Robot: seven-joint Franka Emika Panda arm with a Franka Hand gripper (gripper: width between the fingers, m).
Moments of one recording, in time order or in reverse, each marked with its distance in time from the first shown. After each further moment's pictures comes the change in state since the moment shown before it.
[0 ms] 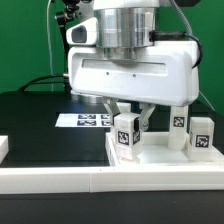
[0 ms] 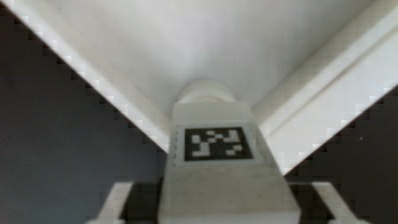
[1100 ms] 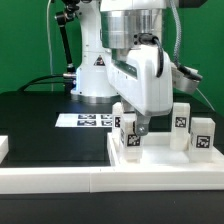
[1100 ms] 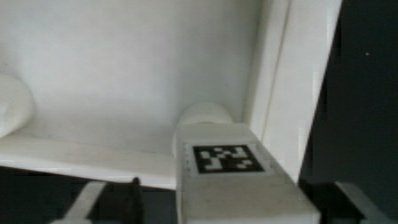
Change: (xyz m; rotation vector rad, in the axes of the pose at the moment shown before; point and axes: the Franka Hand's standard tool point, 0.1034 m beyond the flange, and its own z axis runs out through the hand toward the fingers) arm -0.004 -0.003 0.002 0.005 -0.002 0.519
